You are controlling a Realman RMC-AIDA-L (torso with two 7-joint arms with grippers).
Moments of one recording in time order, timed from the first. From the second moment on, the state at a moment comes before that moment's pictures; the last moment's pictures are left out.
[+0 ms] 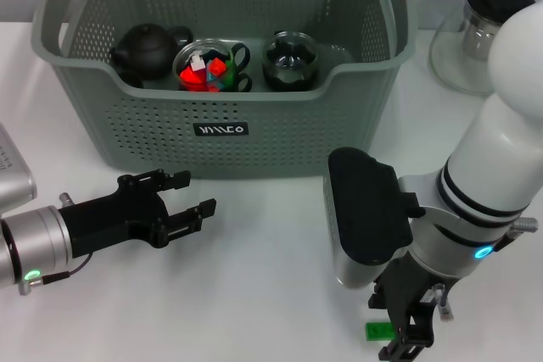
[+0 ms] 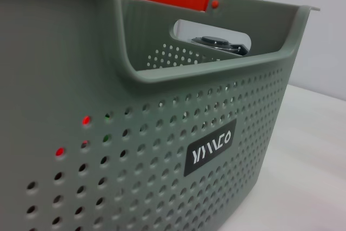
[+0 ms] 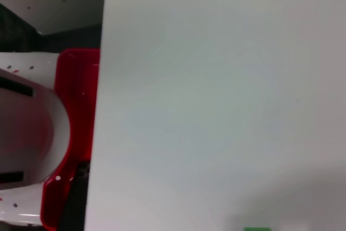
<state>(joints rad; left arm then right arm) -0.45 -2.16 0.37 0.50 2.16 1.39 -1.03 0.76 2.11 -1.87 -1.16 -2.45 -1.59 2.20</state>
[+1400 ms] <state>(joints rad) -0.44 -2.16 0.37 0.50 2.17 1.39 -1.03 0.76 2.11 -1.95 -1.16 -2.51 -1.50 2.29</state>
